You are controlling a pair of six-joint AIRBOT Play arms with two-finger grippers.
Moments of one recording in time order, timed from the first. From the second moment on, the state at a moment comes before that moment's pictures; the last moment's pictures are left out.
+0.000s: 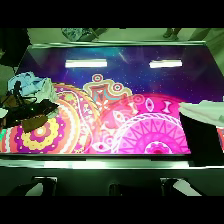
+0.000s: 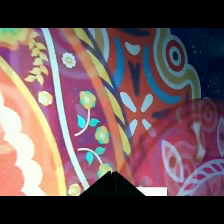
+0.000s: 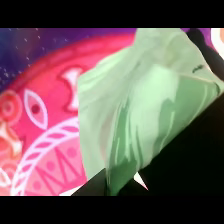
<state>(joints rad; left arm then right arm) 0.20 -1.05 0.83 0.71 -0.89 -1.24 -0.99 -1.23 1.49 -1.05 1.58 1.27</state>
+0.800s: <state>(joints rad) 0.20 -1.05 0.83 0.65 -0.89 -1.24 -1.01 -1.06 0.91 -1.55 1.44 1.38</state>
